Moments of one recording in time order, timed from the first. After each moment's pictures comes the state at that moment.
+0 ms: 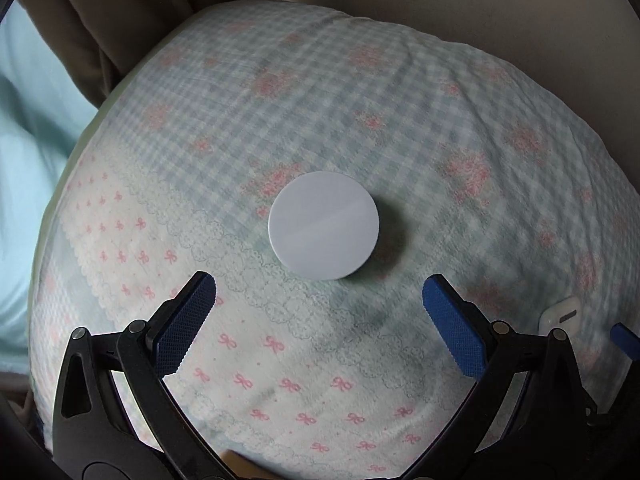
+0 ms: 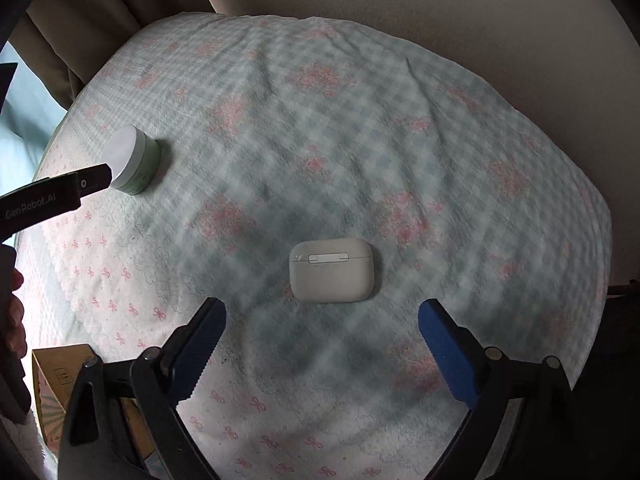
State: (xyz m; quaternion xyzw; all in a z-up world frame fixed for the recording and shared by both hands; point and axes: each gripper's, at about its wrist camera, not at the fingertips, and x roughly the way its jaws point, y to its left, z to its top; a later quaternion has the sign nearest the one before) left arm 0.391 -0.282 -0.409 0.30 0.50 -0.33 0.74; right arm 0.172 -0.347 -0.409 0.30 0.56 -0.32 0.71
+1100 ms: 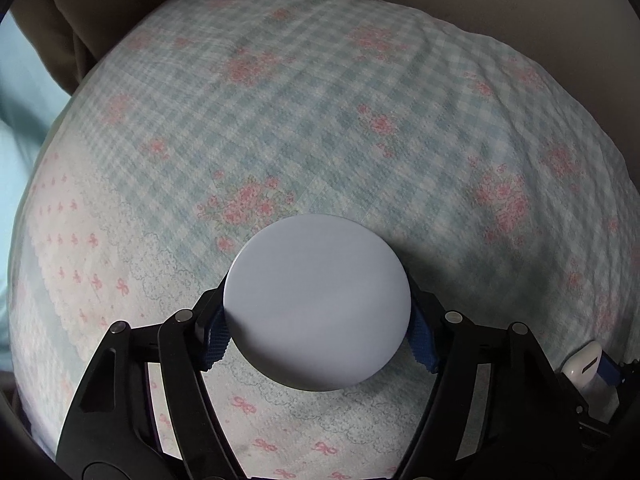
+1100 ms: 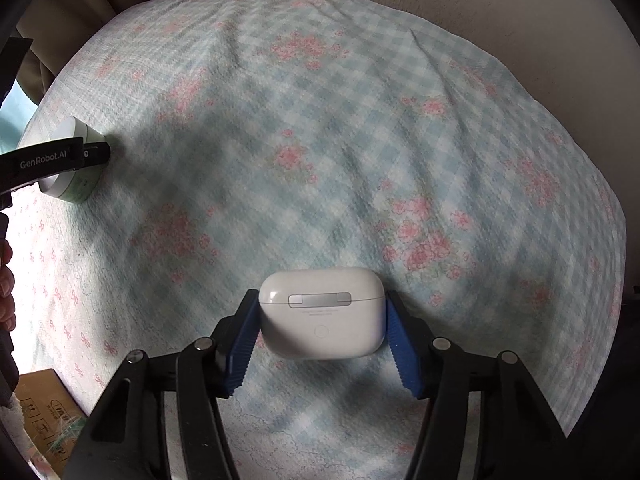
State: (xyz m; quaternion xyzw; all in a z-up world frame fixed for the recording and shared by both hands) left arm 0.415 -0.310 -0.447 0.28 0.53 -0.33 0.73; right arm 0.186 -0.362 -0.460 0.29 0.57 -0.34 0.69
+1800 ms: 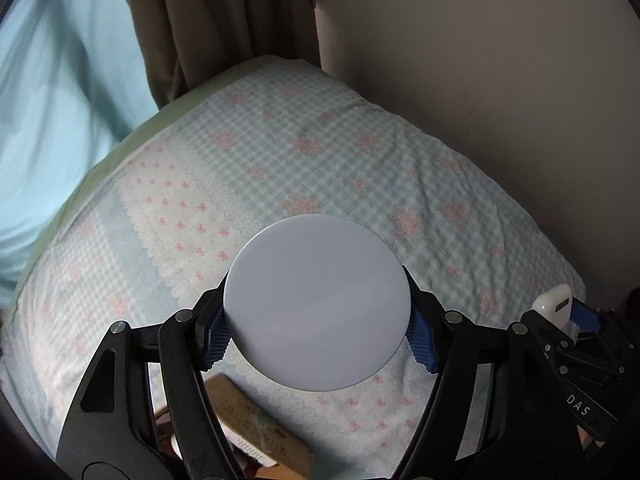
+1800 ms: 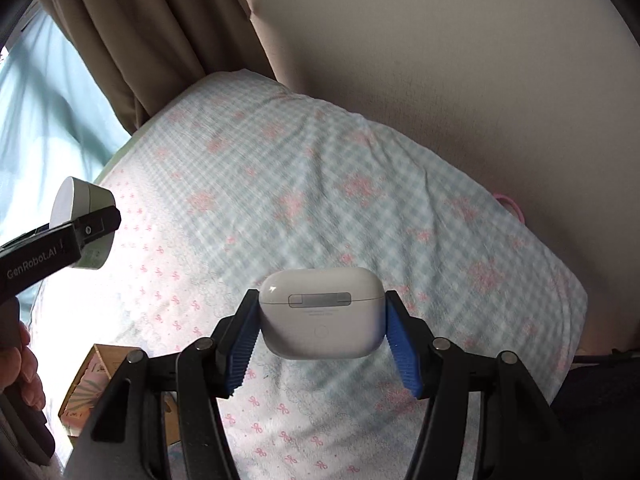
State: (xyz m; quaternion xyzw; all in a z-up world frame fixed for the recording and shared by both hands) left arm 0.333 -0.200 -0.232 0.17 0.49 -0.31 0.80; right arm 0.168 -0.353 -0.274 0.24 0.49 -0.26 0.79
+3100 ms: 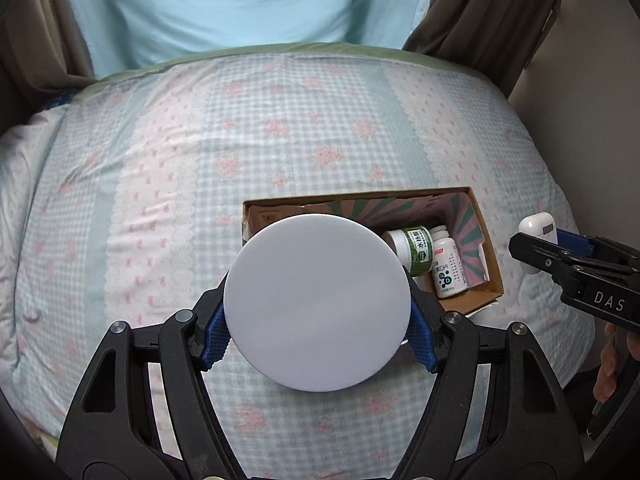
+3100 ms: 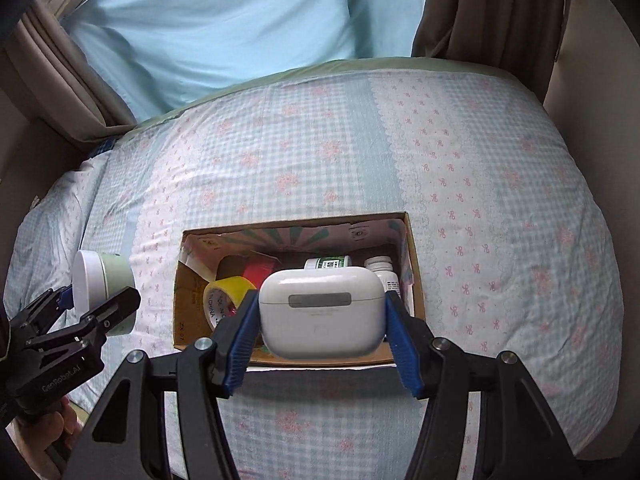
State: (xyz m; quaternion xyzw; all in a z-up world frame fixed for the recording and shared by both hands) left arm 0.226 0.214 -0.251 -0.03 0.53 -0.06 0.84; right arm 0.237 -0.018 -0.245 0.06 0.56 0.07 0.82
